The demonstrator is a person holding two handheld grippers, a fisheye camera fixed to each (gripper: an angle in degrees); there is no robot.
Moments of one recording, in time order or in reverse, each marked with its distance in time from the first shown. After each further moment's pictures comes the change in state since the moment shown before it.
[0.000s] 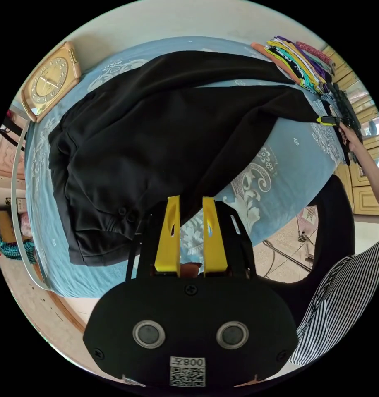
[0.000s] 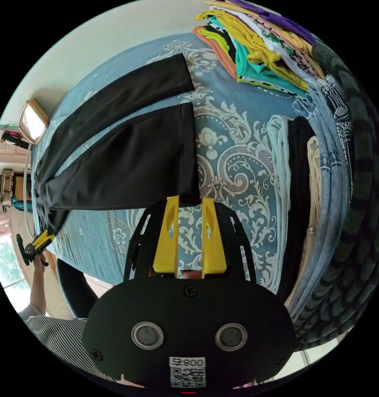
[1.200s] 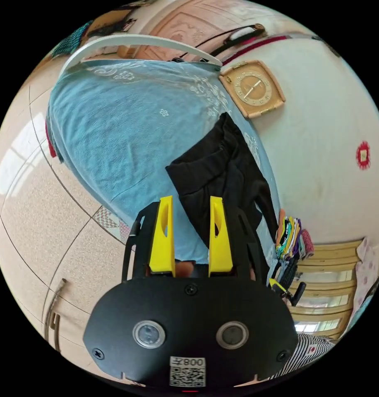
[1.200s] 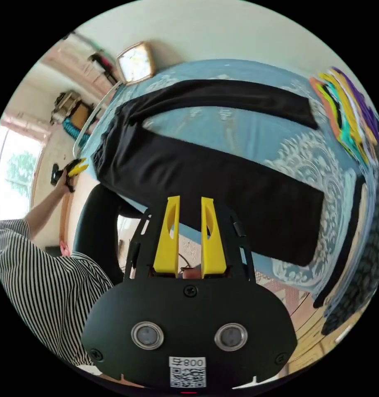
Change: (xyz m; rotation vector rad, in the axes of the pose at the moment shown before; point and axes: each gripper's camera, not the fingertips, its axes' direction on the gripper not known) left arm -0.290 0.362 -0.047 0.481 0.481 -1.075; right arm -0.187 0.131 -0.015 0.040 -0.196 -0.596
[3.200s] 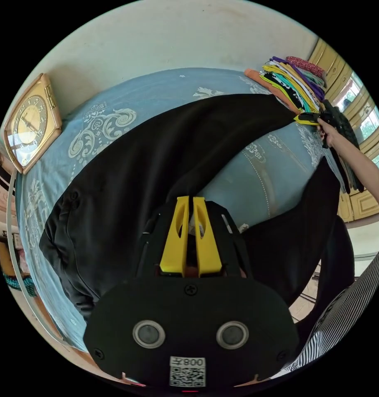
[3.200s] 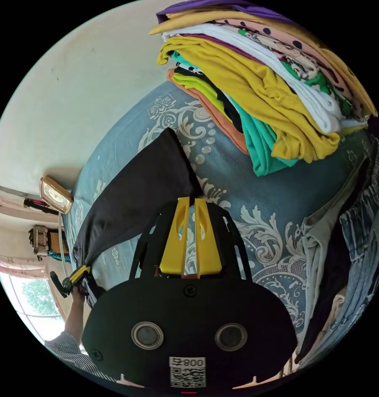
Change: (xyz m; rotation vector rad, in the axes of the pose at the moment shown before) left arm 0.384 -0.014 0.311 -0.342 -0.311 1.203; right arm 0.334 -0.107 -0.028 0.290 0.001 0.740
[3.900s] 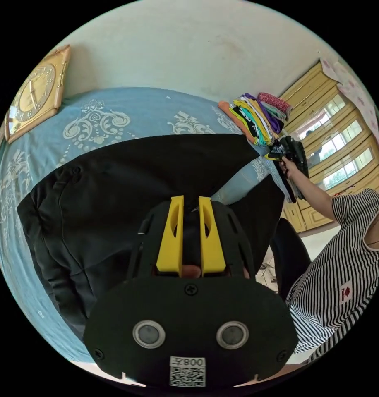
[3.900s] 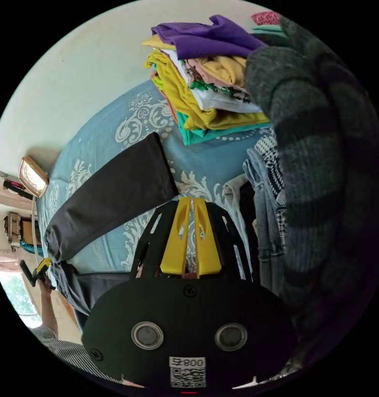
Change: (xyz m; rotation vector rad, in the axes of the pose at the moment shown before) left arm -0.047 -0.042 -0.003 0.166 0.269 -0.117; right arm 0.015 0.043 -0.066 0.026 0.218 -0.053
